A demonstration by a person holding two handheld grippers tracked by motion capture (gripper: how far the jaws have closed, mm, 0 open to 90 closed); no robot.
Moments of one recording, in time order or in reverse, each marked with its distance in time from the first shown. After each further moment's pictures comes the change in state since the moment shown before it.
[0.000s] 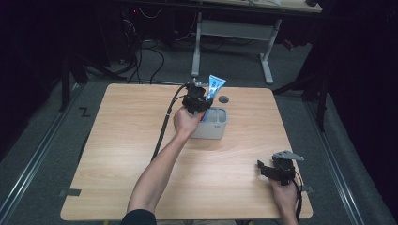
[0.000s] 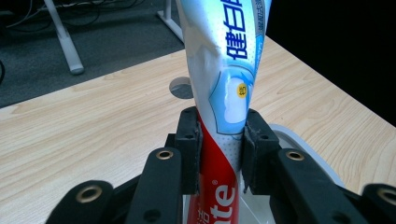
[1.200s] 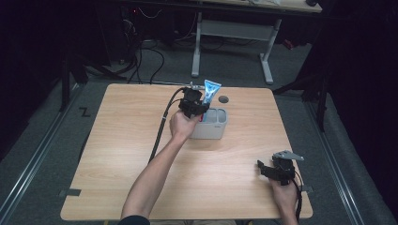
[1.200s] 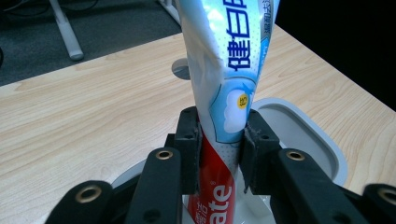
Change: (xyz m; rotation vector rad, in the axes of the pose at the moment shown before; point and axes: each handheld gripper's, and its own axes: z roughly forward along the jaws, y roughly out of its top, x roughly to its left) left arm 0.002 -0.012 -0.010 0.045 0.000 -0.017; right arm 0.000 0.000 0.000 0.000 -0.001 0.001
